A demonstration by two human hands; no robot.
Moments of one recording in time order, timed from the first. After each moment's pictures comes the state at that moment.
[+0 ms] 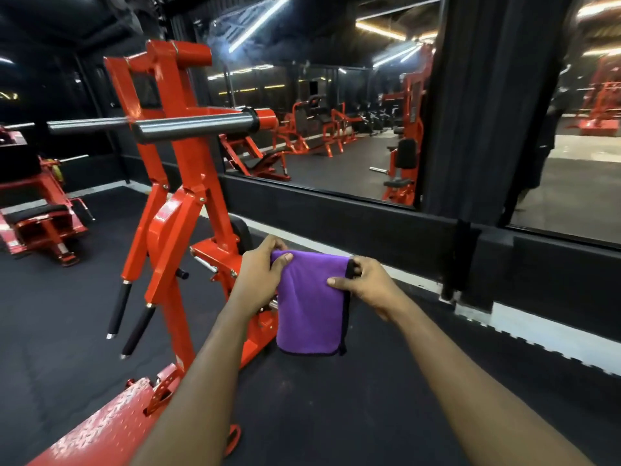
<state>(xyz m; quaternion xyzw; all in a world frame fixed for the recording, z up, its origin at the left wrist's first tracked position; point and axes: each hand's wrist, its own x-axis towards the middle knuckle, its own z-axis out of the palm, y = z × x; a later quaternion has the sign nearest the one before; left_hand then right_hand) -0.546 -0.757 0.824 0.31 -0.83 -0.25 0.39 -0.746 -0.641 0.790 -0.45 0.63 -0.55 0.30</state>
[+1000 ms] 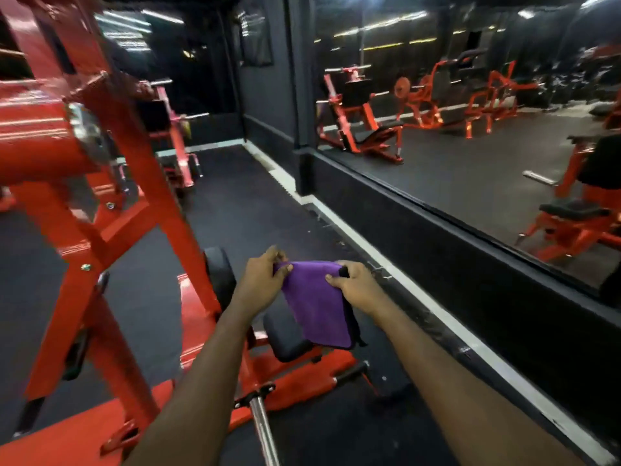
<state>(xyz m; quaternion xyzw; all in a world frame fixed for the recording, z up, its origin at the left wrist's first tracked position) -0.913 -1.298 0.759 0.55 -0.74 -0.18 0.34 -1.126 -1.280 0.739 -0.58 0.58 -0.42 0.40</state>
